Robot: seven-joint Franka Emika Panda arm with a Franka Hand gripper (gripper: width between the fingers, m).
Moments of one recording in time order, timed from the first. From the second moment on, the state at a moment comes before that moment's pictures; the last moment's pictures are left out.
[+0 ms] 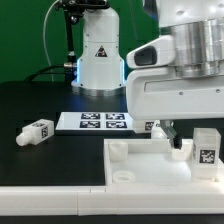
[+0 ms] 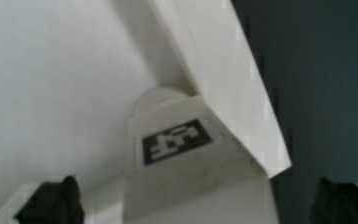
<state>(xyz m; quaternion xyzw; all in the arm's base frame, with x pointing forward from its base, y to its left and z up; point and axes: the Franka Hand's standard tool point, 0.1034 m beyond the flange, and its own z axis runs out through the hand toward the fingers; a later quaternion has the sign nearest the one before) 0.643 0.110 0.075 -0.98 0.19 -0.03 0.09</state>
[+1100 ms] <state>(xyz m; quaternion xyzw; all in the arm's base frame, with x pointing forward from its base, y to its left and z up) 0.641 0.106 0.069 -0.84 0.53 0.02 0.10</state>
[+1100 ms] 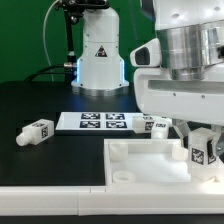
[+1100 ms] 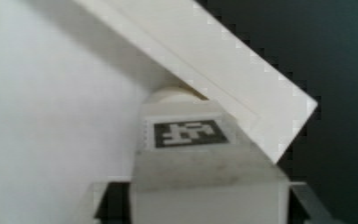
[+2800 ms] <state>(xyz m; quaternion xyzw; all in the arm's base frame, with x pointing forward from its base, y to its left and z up) 0.651 0.108 0.076 -1.00 0.03 -0.03 0.07</state>
